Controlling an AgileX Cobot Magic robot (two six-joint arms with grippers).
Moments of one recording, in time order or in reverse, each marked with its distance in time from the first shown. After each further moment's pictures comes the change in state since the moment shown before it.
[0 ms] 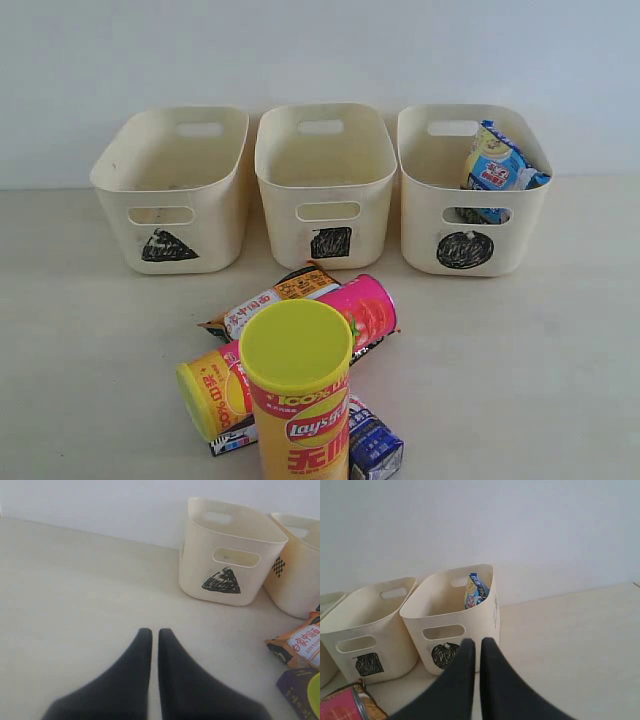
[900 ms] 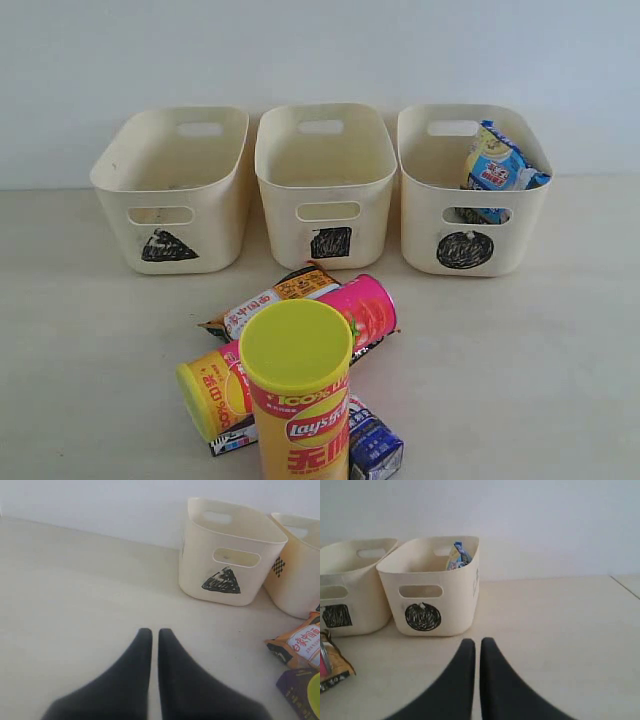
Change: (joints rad) left arm 0.000 0.000 0.000 0.000 0.000 0.000; right arm 0.000 -0.158 0.113 -0.573 0.093 0.413
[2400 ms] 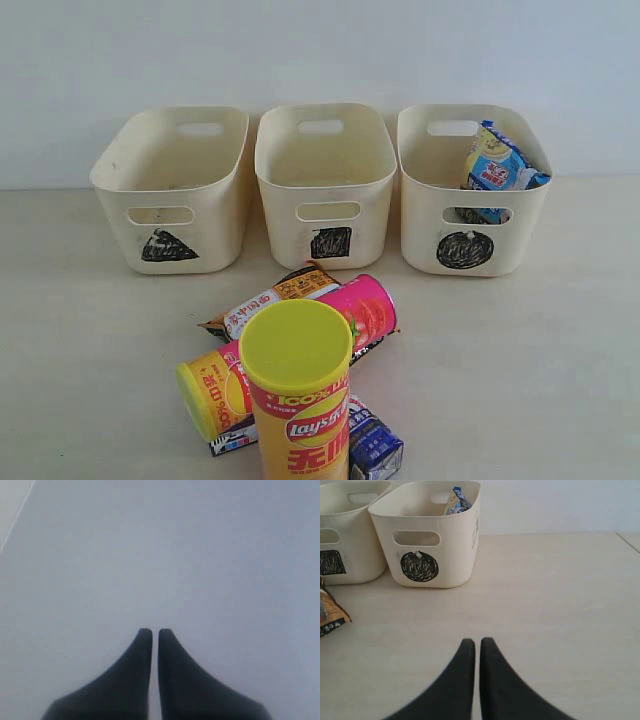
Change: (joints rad) left arm 0.000 -0.002 0.000 -0.053 -0.857 -0.093; right arm 0.000 -0.002 0.005 -0.040 0.156 0.007
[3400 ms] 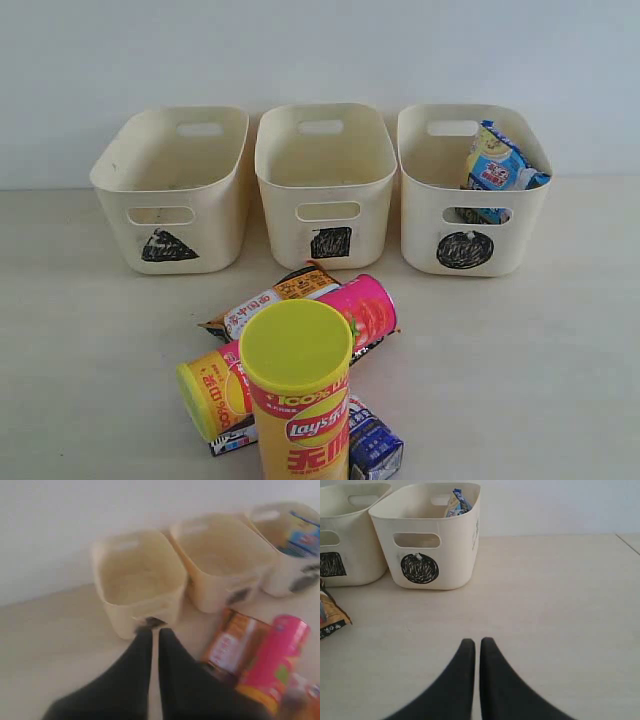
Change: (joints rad) left arm 0.000 0.817 -1.050 -0.395 1.394 0.799; right arm 0.000 0.000 0.000 0.000 -0.004 0.000
